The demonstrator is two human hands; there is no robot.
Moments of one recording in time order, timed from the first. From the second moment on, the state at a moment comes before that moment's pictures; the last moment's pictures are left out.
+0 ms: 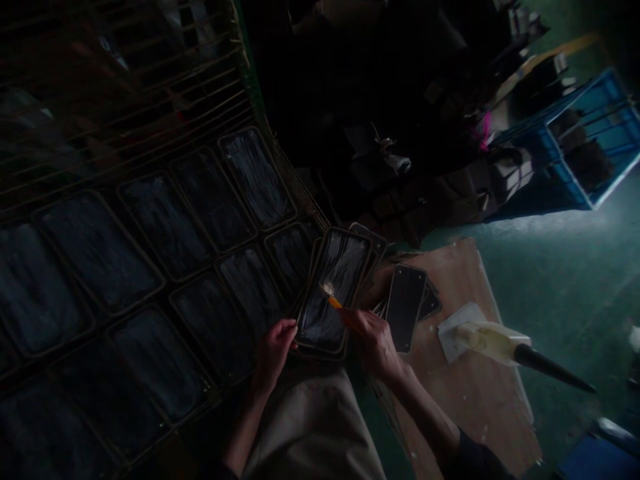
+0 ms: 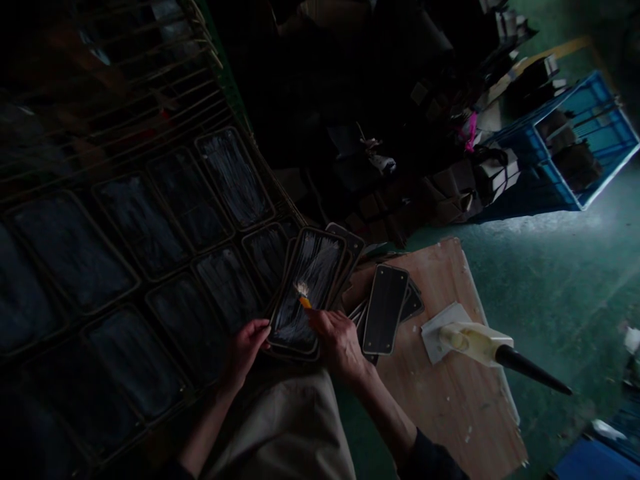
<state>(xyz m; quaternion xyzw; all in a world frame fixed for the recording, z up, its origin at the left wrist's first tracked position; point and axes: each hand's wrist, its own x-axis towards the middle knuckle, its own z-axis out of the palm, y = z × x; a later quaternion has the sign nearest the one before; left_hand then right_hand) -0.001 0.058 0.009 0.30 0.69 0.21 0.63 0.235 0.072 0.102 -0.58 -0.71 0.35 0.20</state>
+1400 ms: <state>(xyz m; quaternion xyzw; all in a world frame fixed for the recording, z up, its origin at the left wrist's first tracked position) -0.005 0.055 0.009 0.28 0.65 0.24 0.66 0.221 0.099 0.108 -0.66 -0.58 0.36 0.29</state>
